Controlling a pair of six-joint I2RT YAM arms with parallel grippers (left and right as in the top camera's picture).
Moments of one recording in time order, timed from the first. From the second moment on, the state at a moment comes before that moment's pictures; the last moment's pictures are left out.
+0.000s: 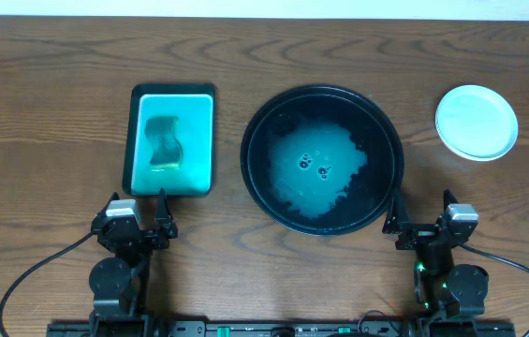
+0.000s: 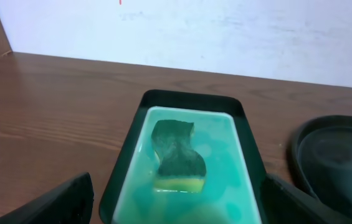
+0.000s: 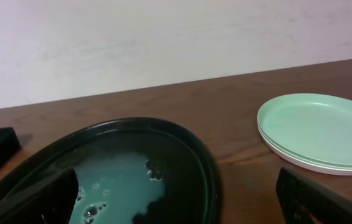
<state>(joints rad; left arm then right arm) 0.00 0.05 0.03 -0.13 -0.03 -0.10 0.03 0.01 0.01 -0.07 -0.02 0.20</state>
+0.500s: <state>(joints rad) 0.00 0.01 0.03 -0.13 -0.03 -0.13 0.03 0.01 0.01 -0.07 -0.02 0.20</state>
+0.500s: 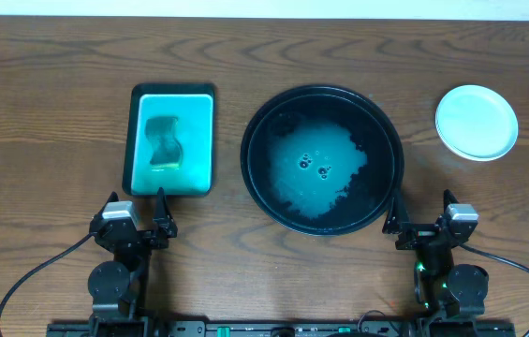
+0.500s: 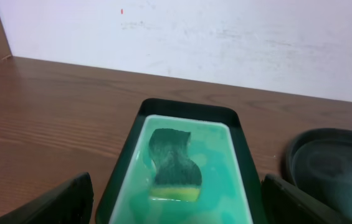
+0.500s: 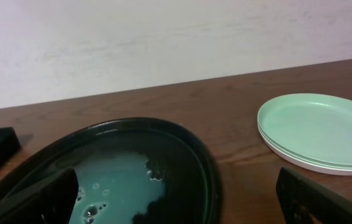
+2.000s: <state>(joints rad) 0.00 0.01 0.03 -0.13 -0.03 -0.09 0.03 0.01 0.01 -0.07 -0.02 0.20</state>
